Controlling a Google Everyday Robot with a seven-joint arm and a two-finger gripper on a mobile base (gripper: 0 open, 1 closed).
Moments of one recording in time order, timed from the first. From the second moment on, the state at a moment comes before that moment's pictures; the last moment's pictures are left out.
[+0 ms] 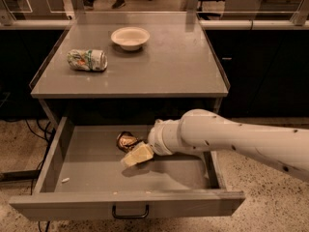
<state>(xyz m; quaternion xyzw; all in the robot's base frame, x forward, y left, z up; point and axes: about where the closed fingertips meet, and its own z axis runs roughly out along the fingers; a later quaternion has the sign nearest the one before) 0.534 0.035 0.678 -0.43 0.81 0.20 0.35</state>
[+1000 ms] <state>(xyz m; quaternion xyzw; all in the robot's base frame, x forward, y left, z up) 0.549 0.063 0.614 -0.43 0.82 0.19 0.33</state>
